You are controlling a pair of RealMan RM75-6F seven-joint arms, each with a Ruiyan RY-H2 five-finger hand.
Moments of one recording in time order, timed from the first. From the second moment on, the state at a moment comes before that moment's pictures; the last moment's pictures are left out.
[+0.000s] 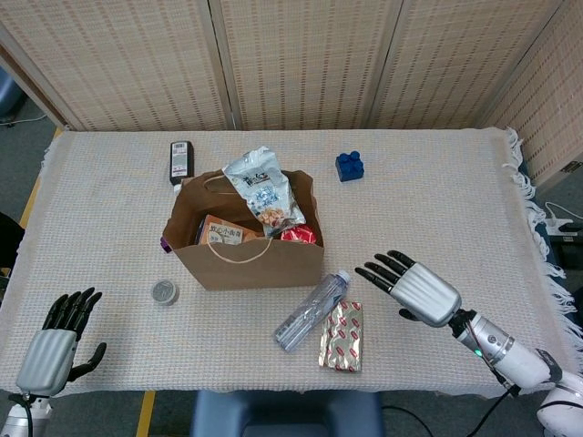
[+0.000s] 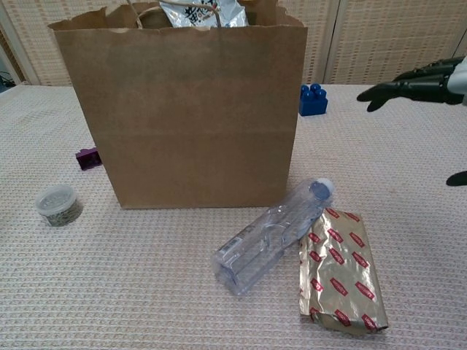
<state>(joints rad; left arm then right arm) -0.05 -1.19 0.03 -1.68 1.61 1.51 0.11 0.58 -1.08 -0.05 -1.56 -1.88 1.18 -0.10</state>
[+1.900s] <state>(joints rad) -0.06 -1.17 0.03 -1.69 1.61 1.51 0.06 0.66 -1.37 -0.20 -1.43 -1.99 0.98 -0.30</state>
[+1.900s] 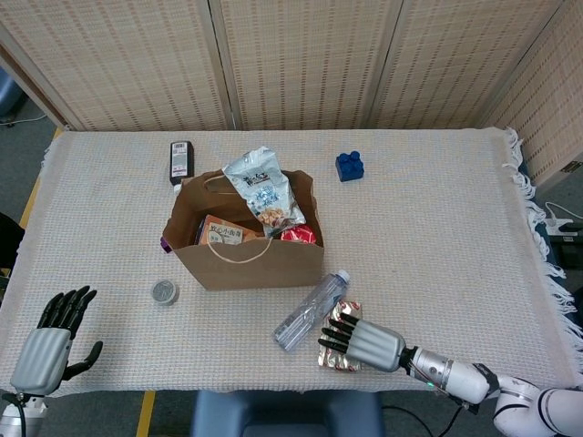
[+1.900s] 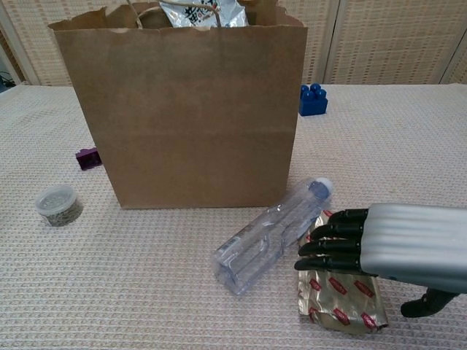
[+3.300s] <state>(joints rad) -0.06 -1.18 0.04 -1.69 1.62 1.51 0.09 0.53 -1.20 0.12 -1.60 -1.81 1.61 -0.13</state>
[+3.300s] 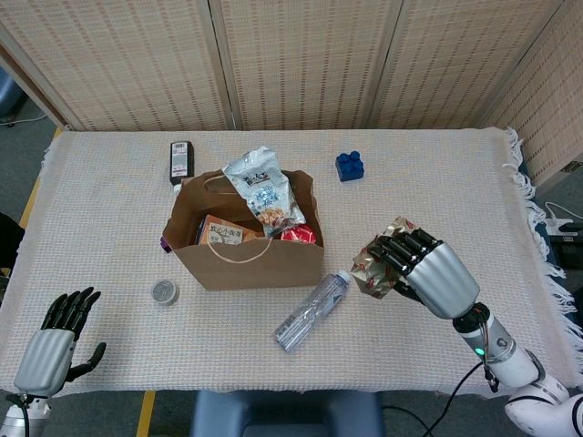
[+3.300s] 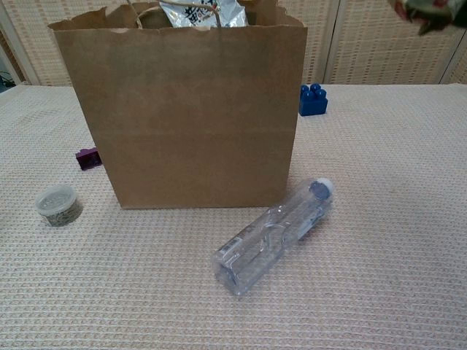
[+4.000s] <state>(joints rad) -0.05 -1.15 0.03 -1.70 1.61 1.52 0.02 0.85 -1.70 0.47 -1.68 -1.30 1.44 -0.63</state>
